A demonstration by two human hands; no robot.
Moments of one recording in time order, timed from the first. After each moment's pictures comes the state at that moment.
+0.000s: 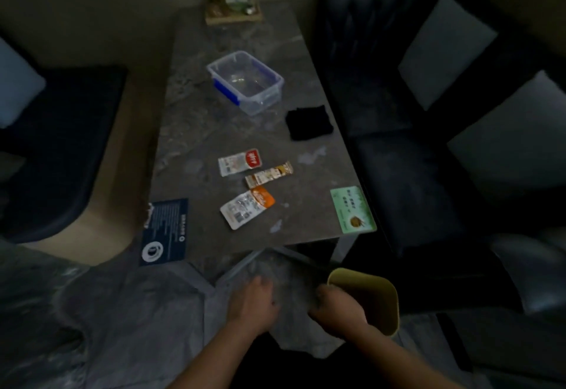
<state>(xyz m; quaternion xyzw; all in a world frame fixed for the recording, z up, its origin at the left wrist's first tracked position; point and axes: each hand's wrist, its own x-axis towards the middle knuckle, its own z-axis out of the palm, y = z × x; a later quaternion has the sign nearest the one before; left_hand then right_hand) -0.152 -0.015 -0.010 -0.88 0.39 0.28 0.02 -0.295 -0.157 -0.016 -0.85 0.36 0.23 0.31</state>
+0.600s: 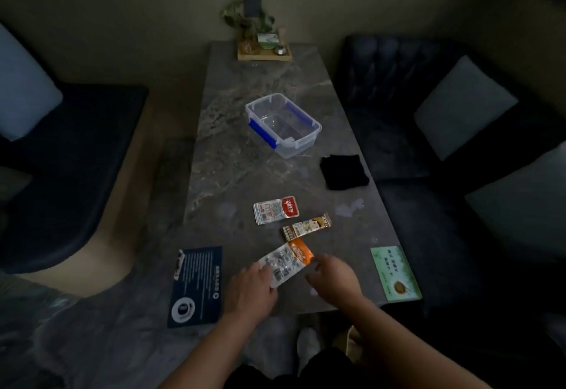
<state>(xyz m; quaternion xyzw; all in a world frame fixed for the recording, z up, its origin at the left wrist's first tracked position) 0.020 -0.029 0.030 -0.90 0.40 0.19 -0.07 -0.089 -0.193 0.040 -0.87 0.38 0.07 0.29</state>
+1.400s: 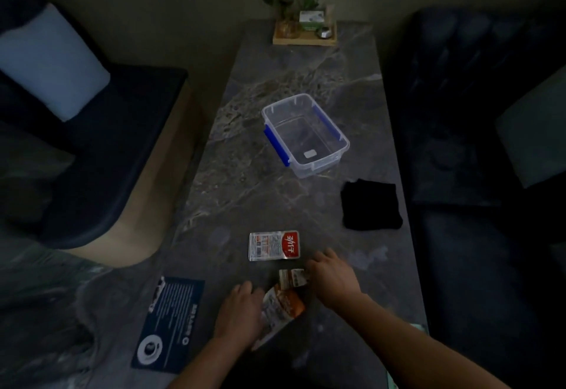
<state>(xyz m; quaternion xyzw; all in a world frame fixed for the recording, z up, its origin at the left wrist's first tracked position) 0.060 -0.116 -0.004 -0.92 0.26 0.29 -0.05 0.008 -0.334 -0.010 -0.98 0.08 0.11 0.12</state>
